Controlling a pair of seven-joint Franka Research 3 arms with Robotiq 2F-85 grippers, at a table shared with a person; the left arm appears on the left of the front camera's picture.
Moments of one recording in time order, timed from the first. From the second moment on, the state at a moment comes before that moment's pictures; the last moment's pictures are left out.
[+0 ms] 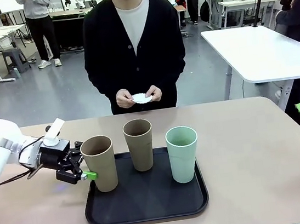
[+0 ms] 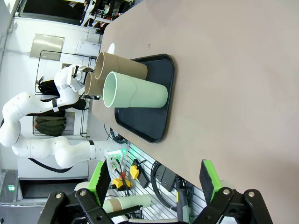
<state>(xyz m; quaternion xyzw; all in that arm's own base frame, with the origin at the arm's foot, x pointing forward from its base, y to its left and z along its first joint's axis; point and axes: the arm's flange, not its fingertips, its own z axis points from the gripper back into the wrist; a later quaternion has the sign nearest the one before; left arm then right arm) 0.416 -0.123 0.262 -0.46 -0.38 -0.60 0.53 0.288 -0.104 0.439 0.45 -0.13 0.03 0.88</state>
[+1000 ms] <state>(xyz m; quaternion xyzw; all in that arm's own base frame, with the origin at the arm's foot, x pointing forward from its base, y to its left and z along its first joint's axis) 0.404 -0.138 0.266 -0.46 -0.38 -0.62 0.51 0.289 -0.104 0.439 0.45 -0.13 0.03 0.88</state>
